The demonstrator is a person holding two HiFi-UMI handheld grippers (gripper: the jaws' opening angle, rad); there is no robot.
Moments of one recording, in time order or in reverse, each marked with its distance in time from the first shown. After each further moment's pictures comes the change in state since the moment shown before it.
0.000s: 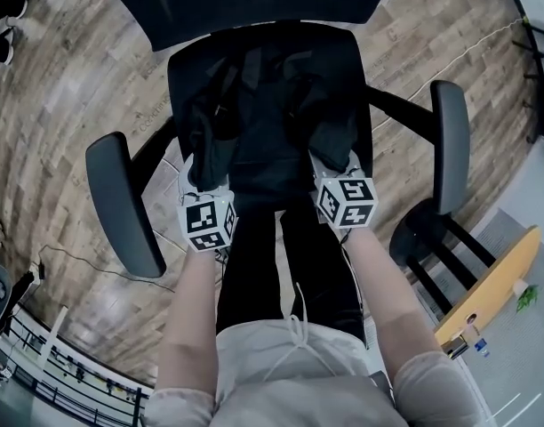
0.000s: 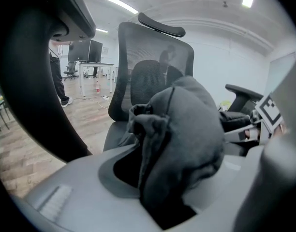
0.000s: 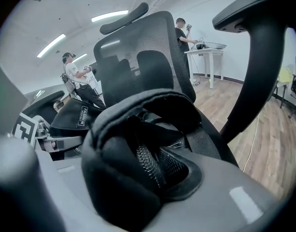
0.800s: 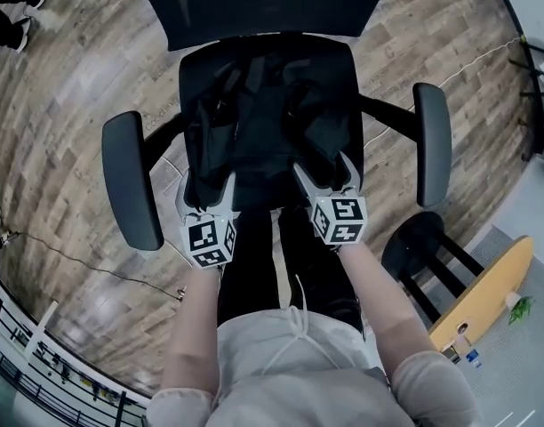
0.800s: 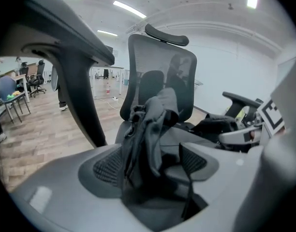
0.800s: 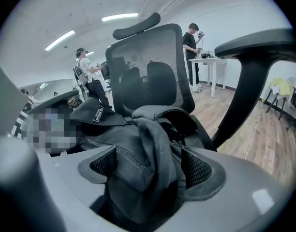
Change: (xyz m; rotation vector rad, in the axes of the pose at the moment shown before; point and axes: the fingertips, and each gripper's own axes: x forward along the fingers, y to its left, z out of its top) left arm -0.073 -0.007 -0.010 -0.068 -0.026 0.088; right arm -0.054 0.019 -0.001 -0.082 -0.035 -0.012
